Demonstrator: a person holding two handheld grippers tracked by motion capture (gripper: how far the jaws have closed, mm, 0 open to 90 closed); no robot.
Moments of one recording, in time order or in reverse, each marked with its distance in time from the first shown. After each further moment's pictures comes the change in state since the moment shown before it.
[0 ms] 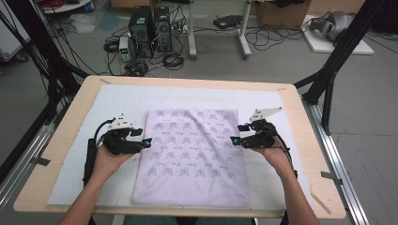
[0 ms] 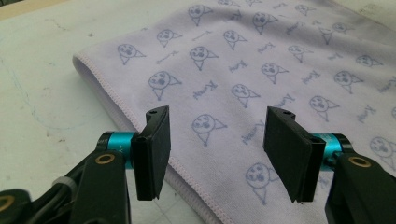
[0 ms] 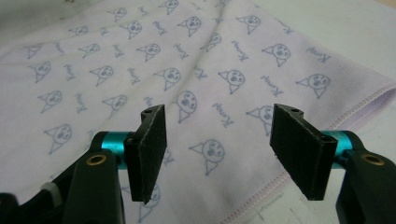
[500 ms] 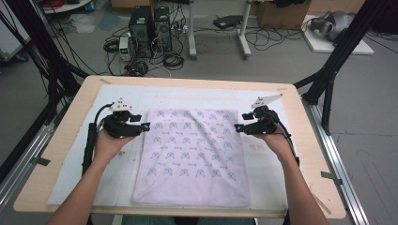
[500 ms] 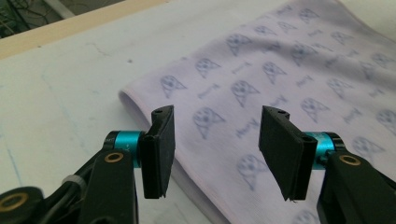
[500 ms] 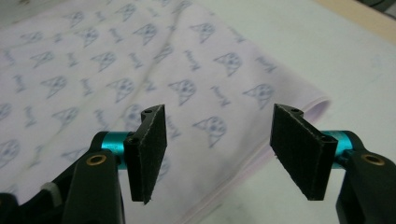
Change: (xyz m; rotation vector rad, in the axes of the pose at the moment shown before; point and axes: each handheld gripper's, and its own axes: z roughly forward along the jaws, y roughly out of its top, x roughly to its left) left arm 0.036 0.037 0.012 0.000 0.070 -0.031; right arm -0.038 0.023 0.000 0.037 -0.073 0.011
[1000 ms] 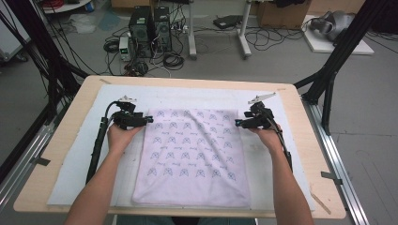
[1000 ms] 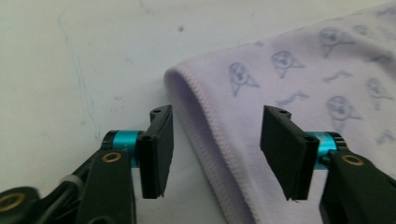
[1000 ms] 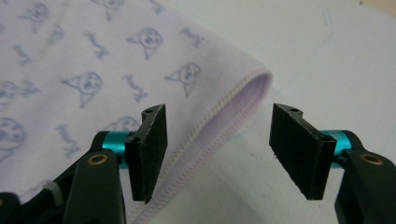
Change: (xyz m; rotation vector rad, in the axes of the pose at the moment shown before) left arm 0.035 -0.019 0.065 0.074 0.083 -0.238; right arm -0.038 -0.016 0.045 0.076 -0.136 0.106
